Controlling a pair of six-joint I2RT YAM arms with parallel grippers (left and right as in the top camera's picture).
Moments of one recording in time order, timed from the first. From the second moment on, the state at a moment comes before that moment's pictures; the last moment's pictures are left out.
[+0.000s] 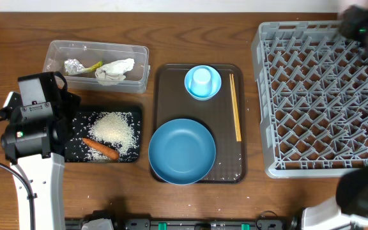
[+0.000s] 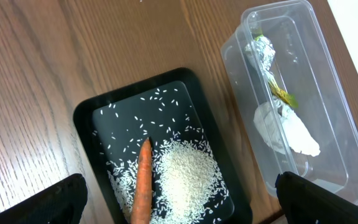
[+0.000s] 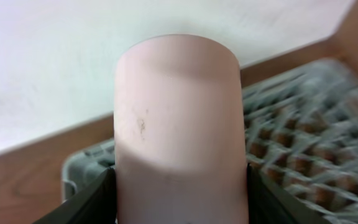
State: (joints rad) left arm 0.20 1.16 1.23 -1.09 -0.30 -0.96; right arm -0.26 1.74 1.74 -0.59 -0.06 0.19
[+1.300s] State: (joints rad) left arm 0.20 1.16 1.23 -1.09 -0.30 -0.96; right arm -0.60 1.85 1.75 -1.07 -0.46 0.46
